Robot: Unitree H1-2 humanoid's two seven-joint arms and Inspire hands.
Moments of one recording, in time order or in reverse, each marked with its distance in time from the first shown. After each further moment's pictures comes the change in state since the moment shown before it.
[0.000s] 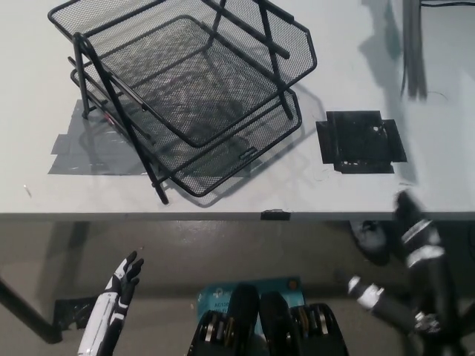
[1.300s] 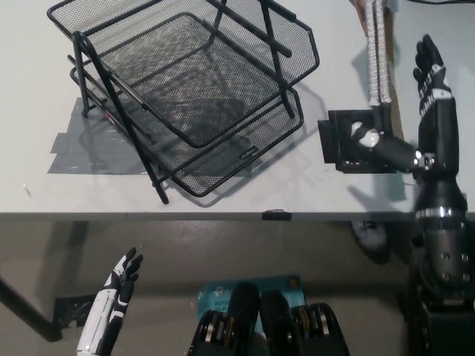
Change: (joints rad) left_arm -0.017 0.000 0.007 0.000 0.008 -0.013 0.000; right_arm -0.546 -0.009 -0.129 0.252 -0.083 0.247 -0.080
